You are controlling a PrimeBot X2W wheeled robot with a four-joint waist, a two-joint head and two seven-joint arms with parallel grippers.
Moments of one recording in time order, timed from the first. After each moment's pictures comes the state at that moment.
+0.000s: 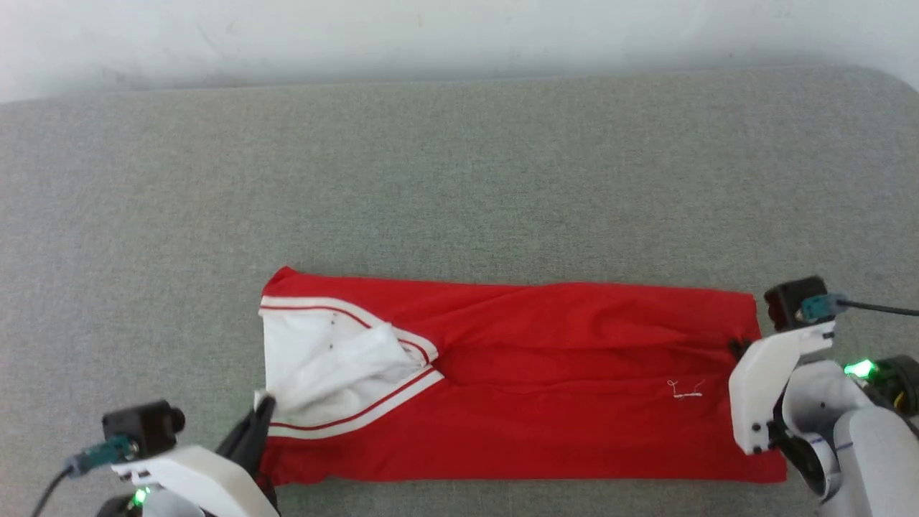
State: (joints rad) left arm 0.10 0.43 -0.21 -0.11 -0.80 0.14 0.17; right arm -0.20 -0.18 0.01 0.21 0.11 0.13 0.55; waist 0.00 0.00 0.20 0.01
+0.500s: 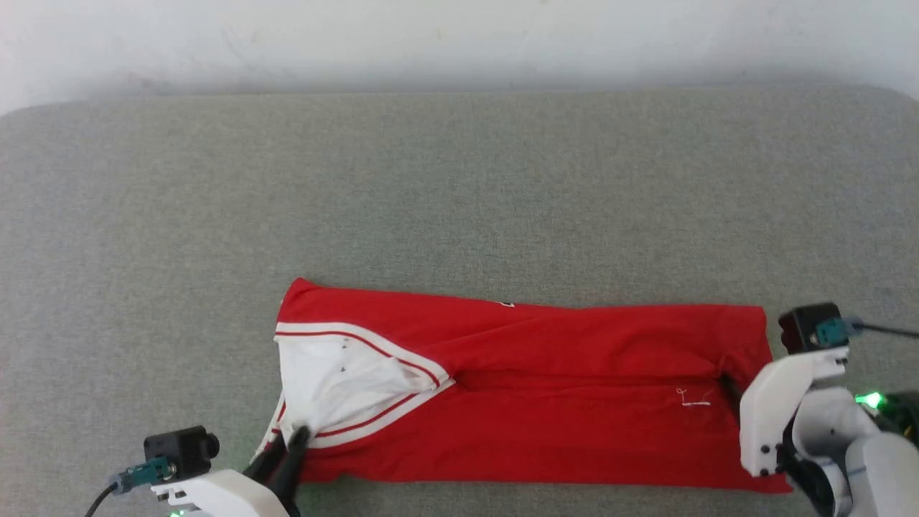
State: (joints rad) left arm 0.09 0.38 -0.27 0.05 -0.80 0.09 0.13; right arm -0.14 -0.17 -0.02 0.19 0.15 0.13 0.60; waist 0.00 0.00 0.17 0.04
